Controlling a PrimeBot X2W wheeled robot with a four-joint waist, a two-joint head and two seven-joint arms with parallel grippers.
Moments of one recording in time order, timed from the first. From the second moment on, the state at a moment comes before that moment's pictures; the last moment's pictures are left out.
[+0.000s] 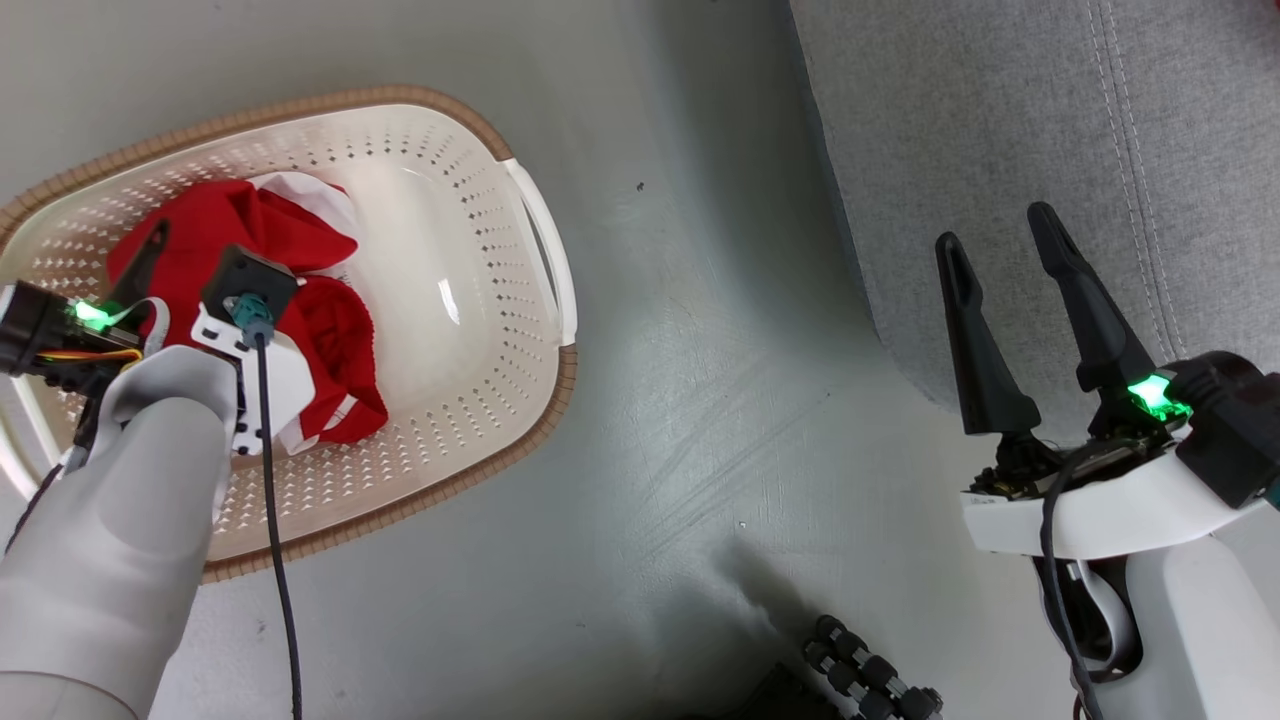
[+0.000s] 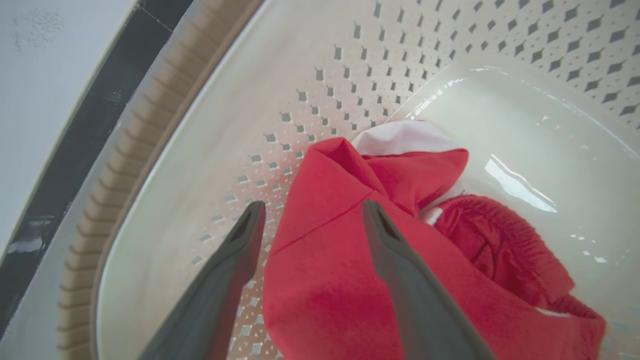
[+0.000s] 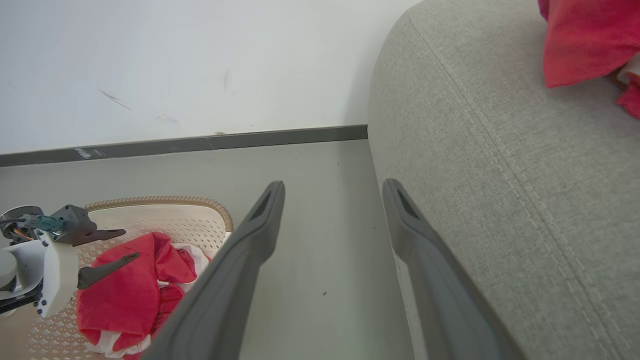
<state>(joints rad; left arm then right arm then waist) -0.88 0.23 -0.46 0.95 0.11 0.23 -0.06 -0.23 -0.04 0.08 -0.22 0.14 0.13 -0.25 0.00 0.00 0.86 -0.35</state>
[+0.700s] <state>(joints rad) -0.96 0.25 -0.45 1.04 0.12 0.28 0.04 -0.31 -0.04 0.10 -0.19 0.20 0.13 -0.25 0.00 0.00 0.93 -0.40</state>
